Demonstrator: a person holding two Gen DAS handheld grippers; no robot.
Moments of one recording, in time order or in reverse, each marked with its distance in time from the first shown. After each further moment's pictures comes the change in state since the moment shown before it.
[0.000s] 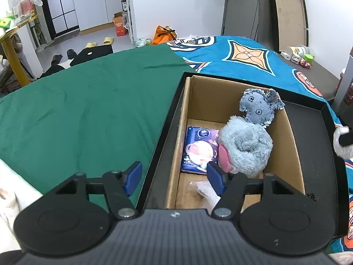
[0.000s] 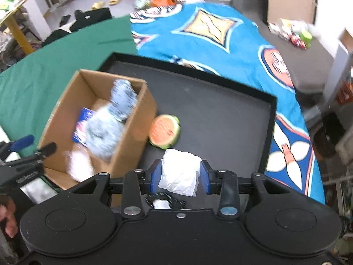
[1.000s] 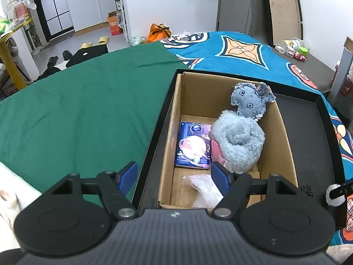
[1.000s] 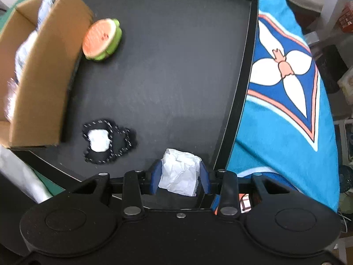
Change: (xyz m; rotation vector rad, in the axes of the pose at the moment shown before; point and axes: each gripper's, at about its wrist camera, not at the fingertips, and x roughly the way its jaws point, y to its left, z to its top) left arm -0.007 -0.009 -0.001 0.033 0.017 -0.008; right arm 0.088 -0.056 -0.074 0.103 0.340 -0.032
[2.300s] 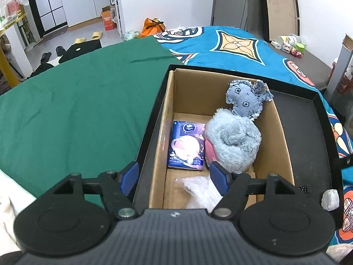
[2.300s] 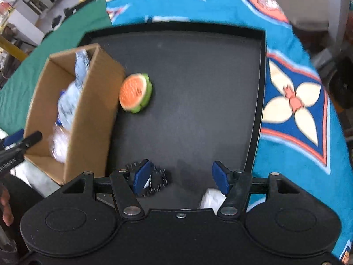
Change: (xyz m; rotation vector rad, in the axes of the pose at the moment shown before) left arm 0.011 -0.004 0.007 0.007 0.035 -0.033; right arm -0.045 -0.018 0.017 0.044 -0.140 0.184
